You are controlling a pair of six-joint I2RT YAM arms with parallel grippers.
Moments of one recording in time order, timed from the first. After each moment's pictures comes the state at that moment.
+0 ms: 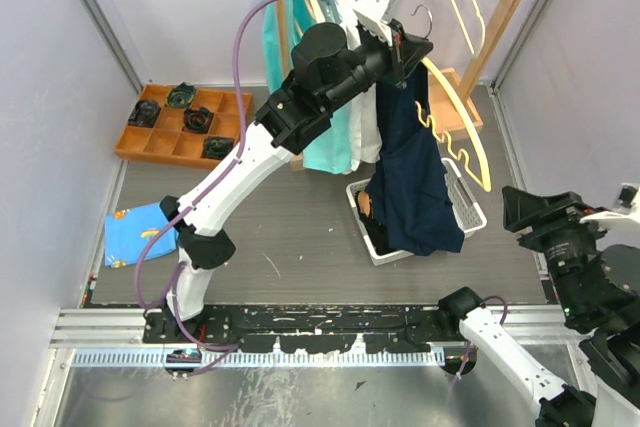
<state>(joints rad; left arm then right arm) -0.96 2.06 2.56 -0.27 -0.01 -0.19 0.45 0.49 1.47 -1.09 0.48 0.61</state>
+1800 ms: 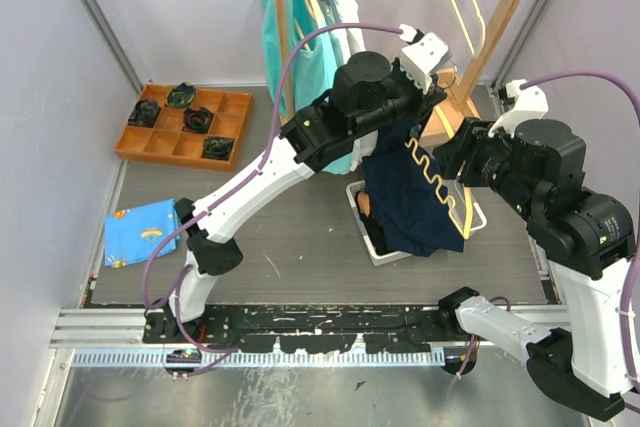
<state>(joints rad) -1.06 2.09 2.53 -0.44 -0.02 0.02 0.45 0.98 1.76 -1.16 0.19 0.36</state>
